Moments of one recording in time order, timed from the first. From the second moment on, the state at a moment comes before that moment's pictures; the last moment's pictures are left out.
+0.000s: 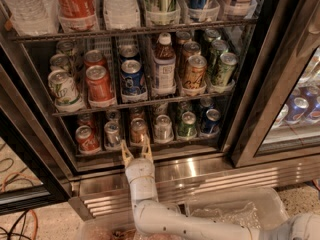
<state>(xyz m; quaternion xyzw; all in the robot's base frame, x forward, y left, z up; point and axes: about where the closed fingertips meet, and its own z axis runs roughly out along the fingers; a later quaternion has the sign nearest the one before) 0.604 0.078 0.602 -0.10 0.66 0.03 0.74</state>
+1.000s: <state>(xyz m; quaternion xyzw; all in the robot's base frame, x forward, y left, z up) 0.633 0.073 0.609 -0.09 0.66 0.02 0.74</state>
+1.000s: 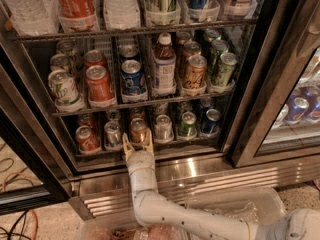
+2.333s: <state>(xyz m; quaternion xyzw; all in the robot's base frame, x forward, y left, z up) 0.643 0.081 0.604 -0.10 0.67 0.03 0.74</state>
